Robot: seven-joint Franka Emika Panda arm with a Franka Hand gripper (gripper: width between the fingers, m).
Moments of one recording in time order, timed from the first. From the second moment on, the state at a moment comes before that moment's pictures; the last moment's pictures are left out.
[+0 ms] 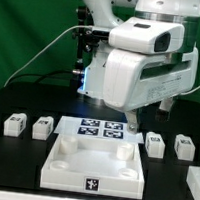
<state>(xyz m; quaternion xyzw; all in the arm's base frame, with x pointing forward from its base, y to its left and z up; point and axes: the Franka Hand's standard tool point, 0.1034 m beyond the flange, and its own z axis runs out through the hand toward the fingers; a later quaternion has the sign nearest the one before) 0.566 0.056 0.114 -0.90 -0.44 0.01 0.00</state>
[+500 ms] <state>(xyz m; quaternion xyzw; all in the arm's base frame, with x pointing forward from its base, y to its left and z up) 0.566 0.056 0.114 -0.90 -0.44 0.01 0.00</state>
